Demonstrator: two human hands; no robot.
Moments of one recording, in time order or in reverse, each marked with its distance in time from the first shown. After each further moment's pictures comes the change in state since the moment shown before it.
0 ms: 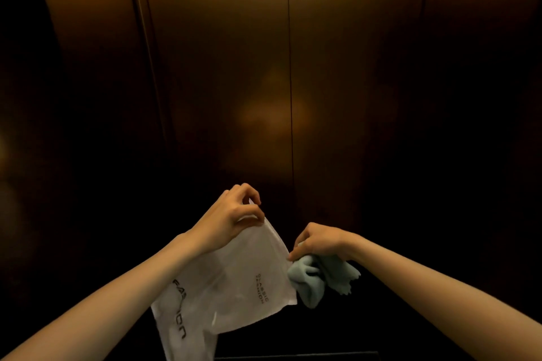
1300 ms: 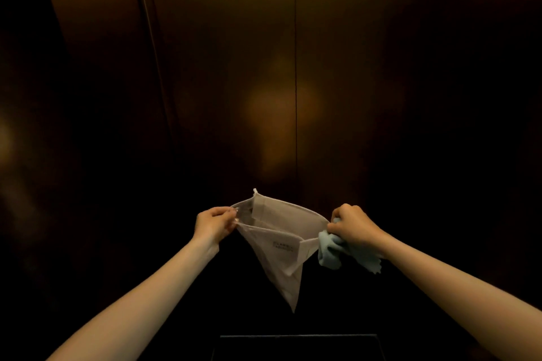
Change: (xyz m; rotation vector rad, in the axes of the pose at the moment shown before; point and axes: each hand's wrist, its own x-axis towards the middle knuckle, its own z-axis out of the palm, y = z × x) left_hand -0.022 0.007 0.049 -1.092 0.509 -1.449; right_hand 0.005 0.052 -0.013 -0.216 0.513 0.061
